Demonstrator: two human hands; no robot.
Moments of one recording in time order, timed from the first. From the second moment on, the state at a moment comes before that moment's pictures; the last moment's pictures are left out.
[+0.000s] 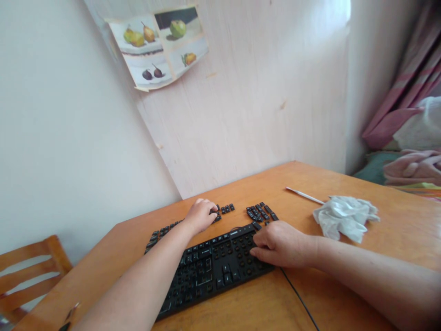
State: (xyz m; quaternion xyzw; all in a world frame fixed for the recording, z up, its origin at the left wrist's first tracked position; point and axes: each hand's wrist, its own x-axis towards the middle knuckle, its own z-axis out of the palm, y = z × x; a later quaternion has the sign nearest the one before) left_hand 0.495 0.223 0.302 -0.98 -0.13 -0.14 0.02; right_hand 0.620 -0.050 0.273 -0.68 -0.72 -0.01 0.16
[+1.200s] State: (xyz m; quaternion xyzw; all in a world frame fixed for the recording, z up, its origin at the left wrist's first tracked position) left_hand 0.554 0.253 0.282 -0.96 -0.24 -0.11 0.04; right_hand 0.623 -0.050 0.273 -0.68 -0.71 -0.02 0.17
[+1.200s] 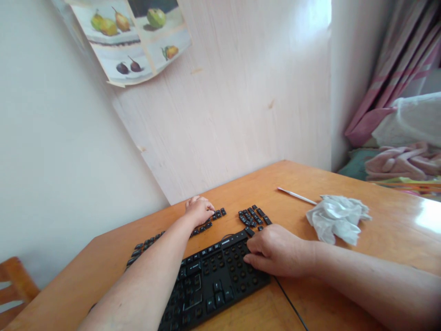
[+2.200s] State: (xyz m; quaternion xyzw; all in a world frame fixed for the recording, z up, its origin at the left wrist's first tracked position) left_hand 0.559 0.259 0.280 -0.97 -0.23 -0.09 0.05; right_hand 0.622 -0.053 0.279 -0.69 -0.71 -0.01 0.16
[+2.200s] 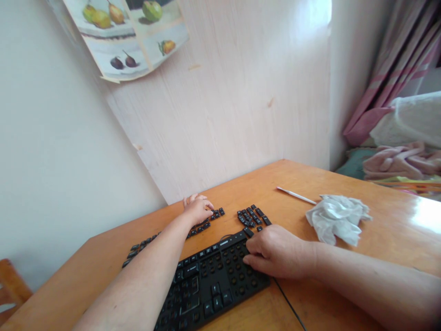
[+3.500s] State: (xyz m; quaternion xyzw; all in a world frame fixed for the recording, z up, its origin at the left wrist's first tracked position) left_hand 0.419 0.171 0.314 -0.96 -0.21 -0.16 -0.11; right_hand 0.621 -0.052 0.278 -0.71 -0.69 -0.01 0.11
